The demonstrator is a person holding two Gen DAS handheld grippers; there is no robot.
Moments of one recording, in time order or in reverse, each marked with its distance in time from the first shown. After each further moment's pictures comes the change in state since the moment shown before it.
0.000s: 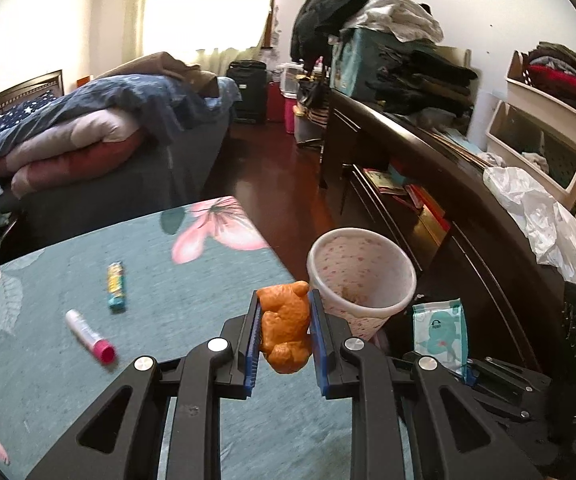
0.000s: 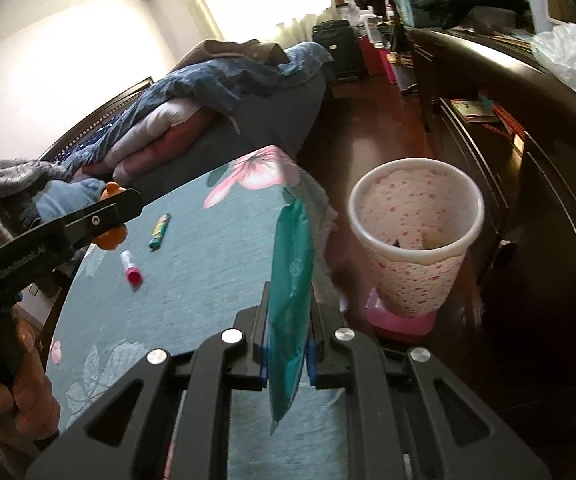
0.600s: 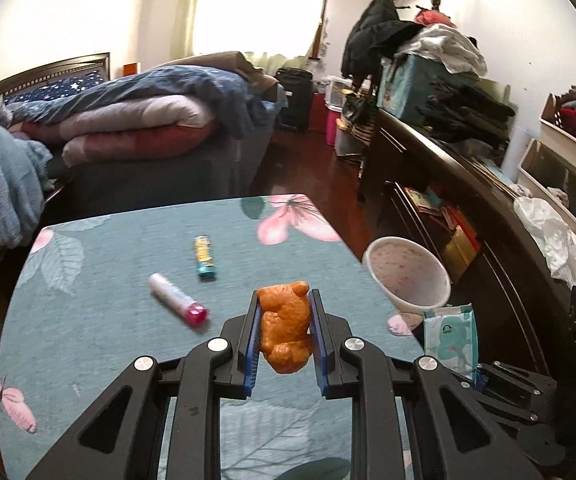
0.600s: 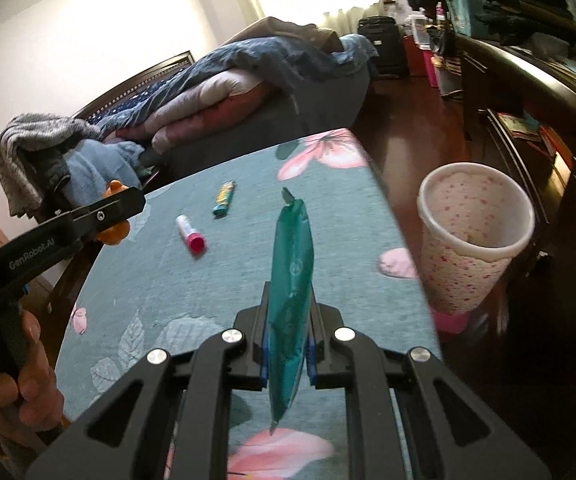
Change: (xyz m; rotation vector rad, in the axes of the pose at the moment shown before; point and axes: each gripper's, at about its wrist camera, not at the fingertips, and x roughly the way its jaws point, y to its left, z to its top) left arm -0.057 0.080 -0.032 -0.126 -0.034 0.088; right arm 0.000 0.086 -0.020 -0.122 0.048 0.072
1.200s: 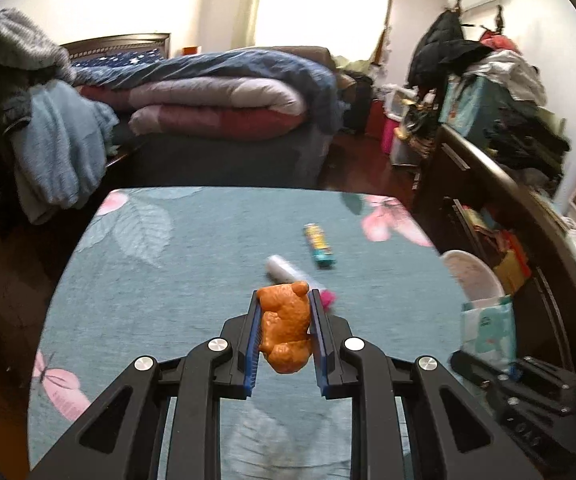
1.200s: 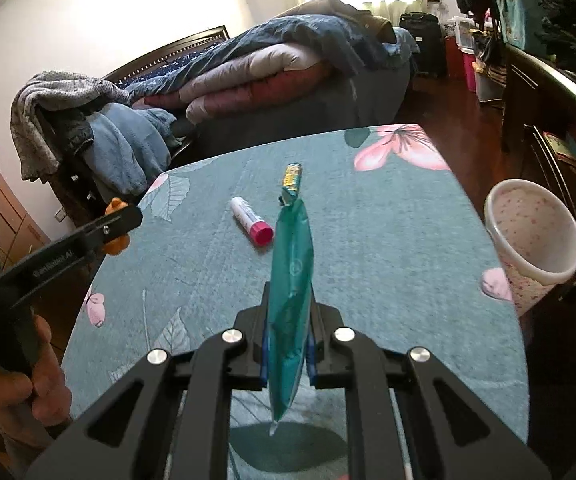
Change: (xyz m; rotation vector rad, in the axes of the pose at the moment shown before) left arm -0.014 0.105 -0.019 -0.134 -0.001 0.130; right arm 0.047 0.086 0.008 -0.117 0.067 0.059
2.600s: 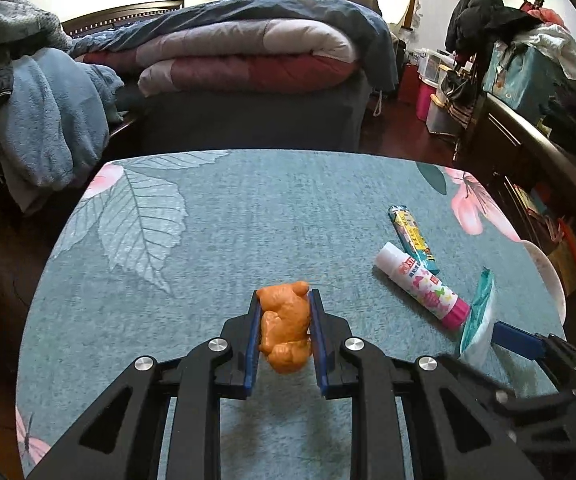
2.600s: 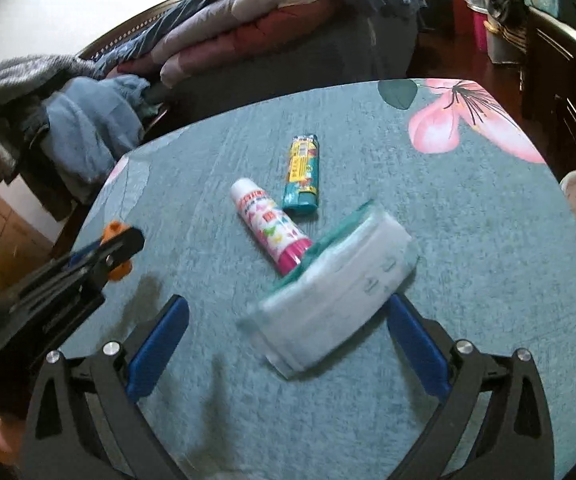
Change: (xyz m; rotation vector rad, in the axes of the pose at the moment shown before) left arm 0.119 0.060 0.017 -0.018 0.143 0.121; right arm 0.159 0.012 0.056 0.058 0.172 0.007
